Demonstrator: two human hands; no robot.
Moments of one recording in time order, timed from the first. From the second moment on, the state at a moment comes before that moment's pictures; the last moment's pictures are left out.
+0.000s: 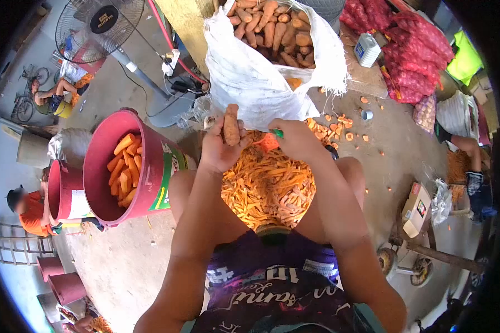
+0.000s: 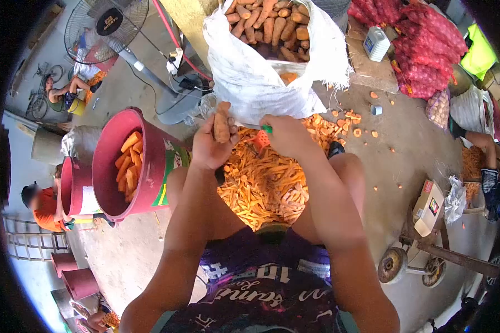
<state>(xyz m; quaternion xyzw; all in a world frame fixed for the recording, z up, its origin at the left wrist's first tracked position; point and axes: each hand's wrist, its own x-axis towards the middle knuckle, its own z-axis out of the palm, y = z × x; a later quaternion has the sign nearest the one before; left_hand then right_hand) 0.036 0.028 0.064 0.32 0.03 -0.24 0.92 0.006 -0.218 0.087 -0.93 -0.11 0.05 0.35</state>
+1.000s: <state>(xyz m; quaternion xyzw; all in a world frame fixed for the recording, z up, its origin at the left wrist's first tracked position) -0.028 0.006 0.049 0.39 0.14 -0.26 0.87 -0.008 -0.175 0.046 -0.98 -0.05 0.04 0.21</state>
